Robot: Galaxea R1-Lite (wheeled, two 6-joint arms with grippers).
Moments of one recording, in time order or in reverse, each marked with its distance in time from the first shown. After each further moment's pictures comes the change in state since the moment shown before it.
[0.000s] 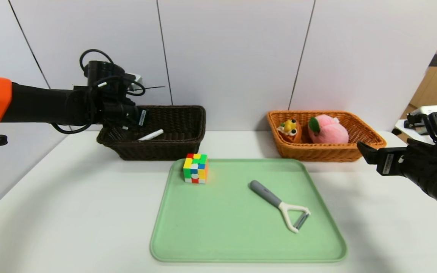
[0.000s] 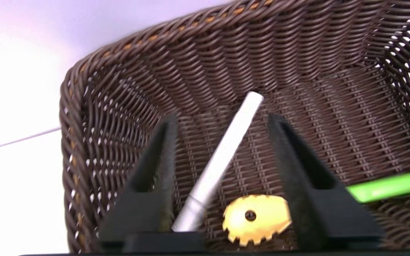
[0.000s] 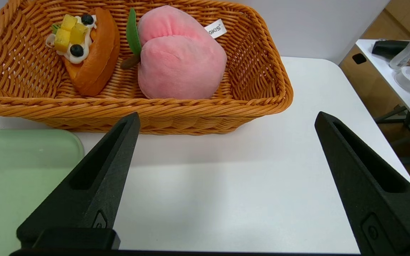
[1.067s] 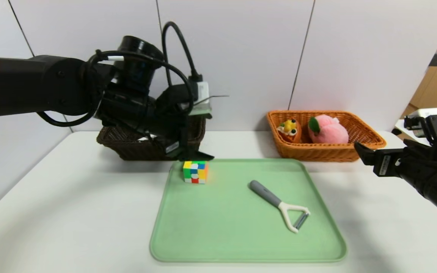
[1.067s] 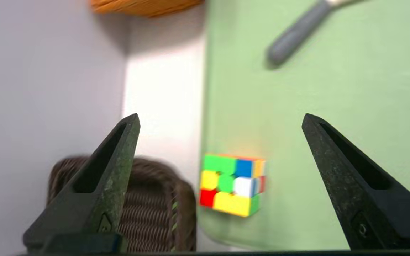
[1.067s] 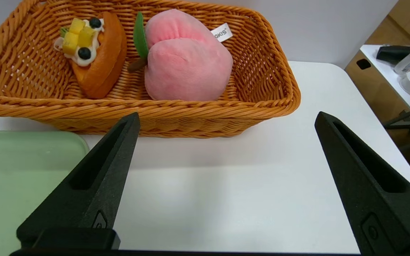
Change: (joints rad) left arm -0.349 -0.193 -0.036 0.434 -0.527 0.872; right arm 0.018 0.025 0.037 -0.087 0.000 0.001
